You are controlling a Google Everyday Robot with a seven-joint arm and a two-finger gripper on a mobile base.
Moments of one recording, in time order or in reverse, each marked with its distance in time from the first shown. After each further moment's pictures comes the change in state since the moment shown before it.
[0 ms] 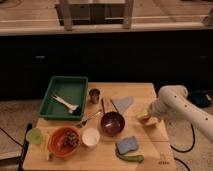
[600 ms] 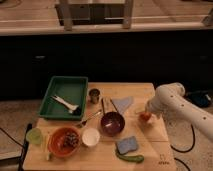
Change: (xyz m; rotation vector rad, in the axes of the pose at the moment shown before) arm 0.021 -0.010 -0.009 -0.061 0.069 0.092
